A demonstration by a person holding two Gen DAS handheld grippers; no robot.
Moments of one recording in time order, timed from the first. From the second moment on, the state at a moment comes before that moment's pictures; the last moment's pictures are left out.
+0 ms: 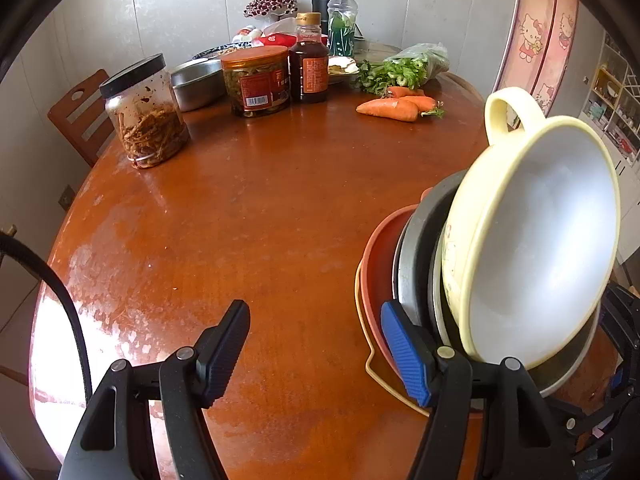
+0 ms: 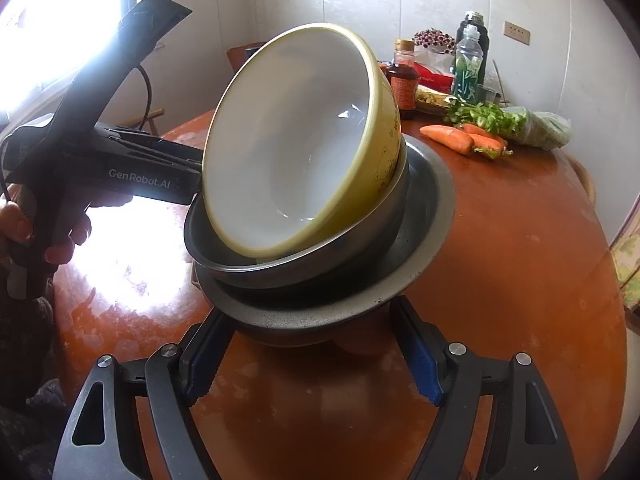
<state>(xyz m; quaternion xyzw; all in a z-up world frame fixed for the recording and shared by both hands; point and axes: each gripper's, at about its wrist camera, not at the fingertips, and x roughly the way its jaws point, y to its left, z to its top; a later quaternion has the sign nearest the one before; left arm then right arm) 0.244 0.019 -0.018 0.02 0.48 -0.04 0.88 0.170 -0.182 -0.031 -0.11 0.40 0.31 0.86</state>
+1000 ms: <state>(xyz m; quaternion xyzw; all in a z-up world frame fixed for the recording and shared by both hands) 0.204 0.047 -0.010 -0.03 0.45 0.00 0.89 0.136 -0.192 -0.018 -0.10 0.37 0.27 0.88</state>
